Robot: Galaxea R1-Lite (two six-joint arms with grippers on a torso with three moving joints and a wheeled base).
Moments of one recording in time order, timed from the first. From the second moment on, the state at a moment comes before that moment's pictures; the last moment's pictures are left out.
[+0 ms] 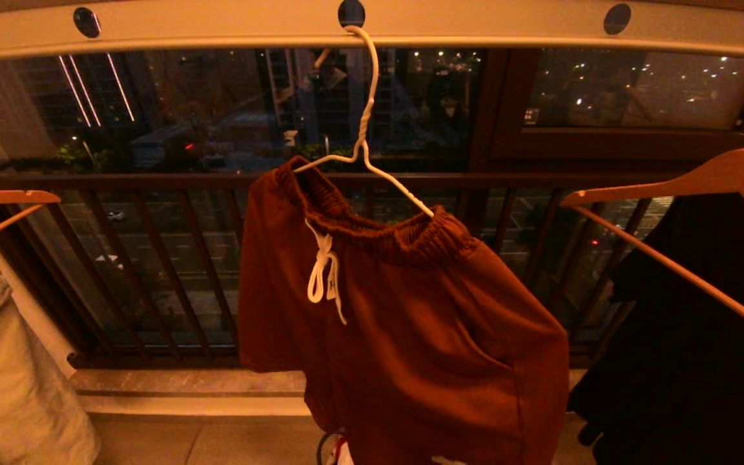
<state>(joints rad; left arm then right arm) -0.01 0.01 -0.23 0.17 0.01 0.04 0.02 0.07 -0.43 0.48 -0.06 -0.06</state>
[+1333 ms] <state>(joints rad) -0.01 0.00 0.00 -0.04 -0.04 0.14 0.02 0.00 -0.03 0.07 0.01 -0.06</state>
